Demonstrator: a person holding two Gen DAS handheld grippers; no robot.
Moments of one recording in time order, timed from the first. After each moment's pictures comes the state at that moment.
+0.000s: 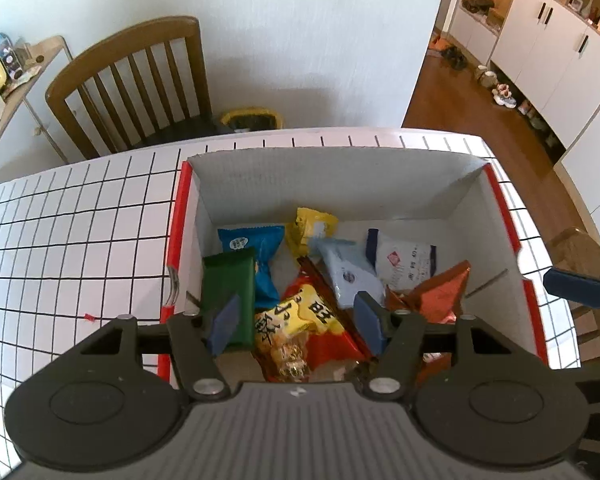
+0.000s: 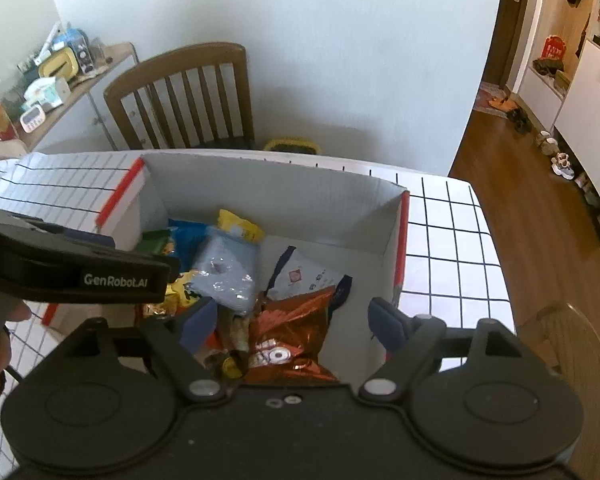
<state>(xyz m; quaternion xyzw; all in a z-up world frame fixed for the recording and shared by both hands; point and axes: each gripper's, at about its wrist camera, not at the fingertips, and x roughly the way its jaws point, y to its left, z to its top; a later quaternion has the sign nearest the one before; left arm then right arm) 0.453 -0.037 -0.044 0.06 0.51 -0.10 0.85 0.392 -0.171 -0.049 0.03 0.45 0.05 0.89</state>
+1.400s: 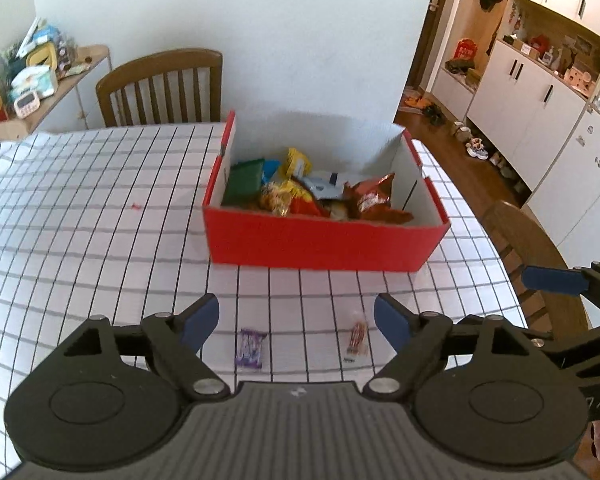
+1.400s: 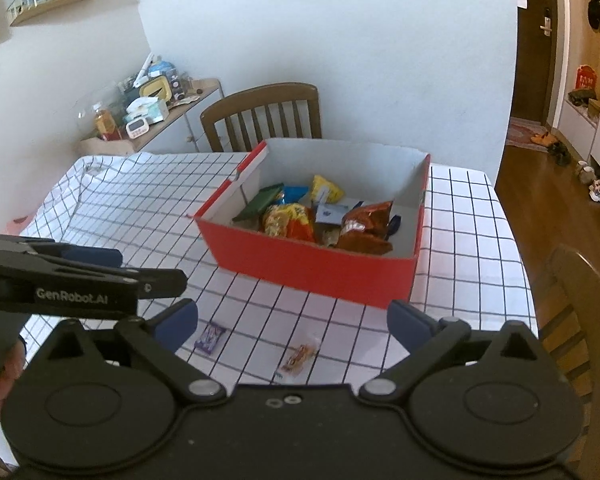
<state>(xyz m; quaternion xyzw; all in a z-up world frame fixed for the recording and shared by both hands) 0.223 0.021 -0.010 0.00 0.44 -0.11 0.89 0.194 -0.166 -0.021 0.05 0.38 0.14 0.91</state>
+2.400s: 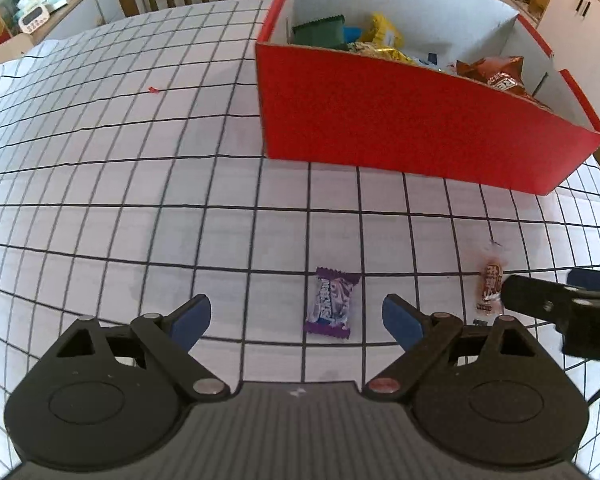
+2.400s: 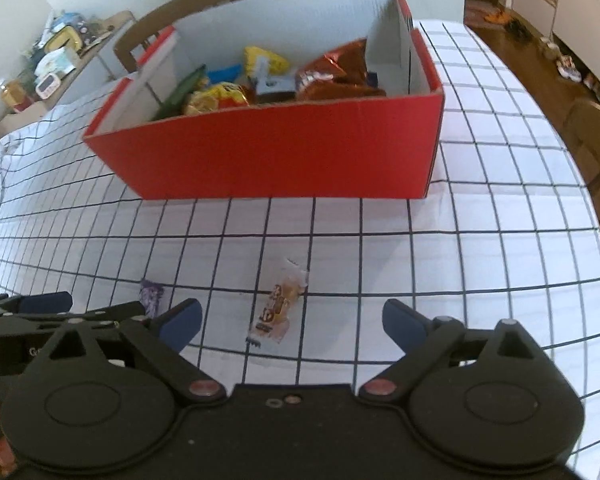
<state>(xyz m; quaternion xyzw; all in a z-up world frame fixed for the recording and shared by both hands) 0.290 0.039 -0.139 0.03 0.55 -0.04 0.83 0.264 -0.146 -0.138 0.13 0.52 0.05 0.85</state>
